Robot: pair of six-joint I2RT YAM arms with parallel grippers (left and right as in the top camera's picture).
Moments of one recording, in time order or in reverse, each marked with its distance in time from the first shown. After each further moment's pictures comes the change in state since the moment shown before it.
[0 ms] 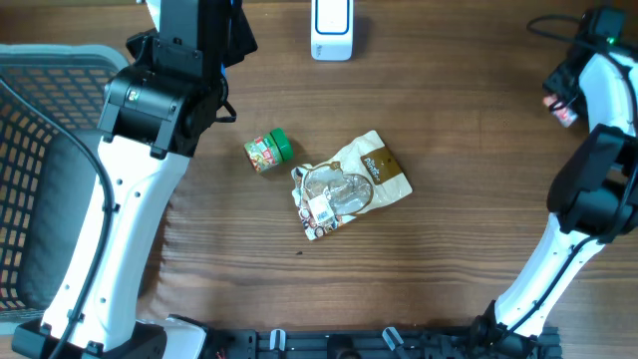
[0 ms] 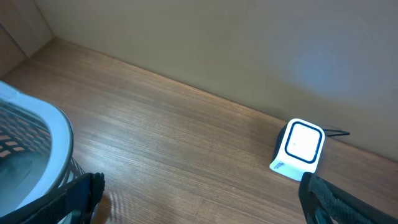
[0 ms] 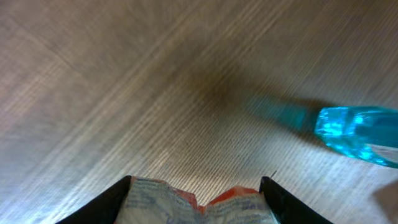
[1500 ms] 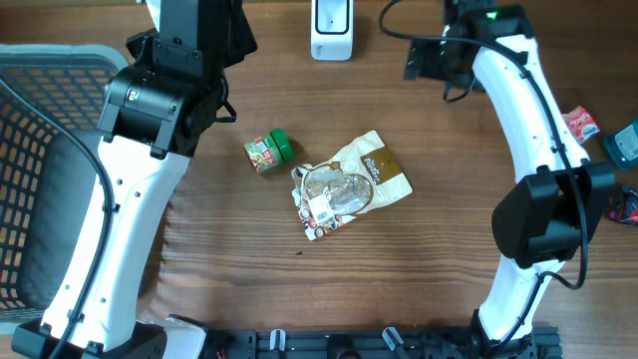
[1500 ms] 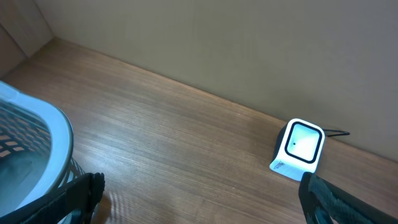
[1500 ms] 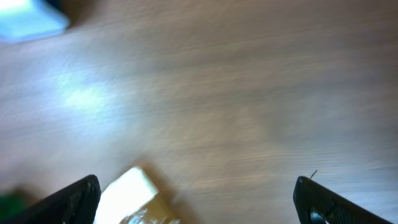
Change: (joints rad) left arm 0.000 0.000 0.000 0.000 0.000 0.000; right arm 0.515 -0.225 0.086 -0.333 -0.313 -0.109
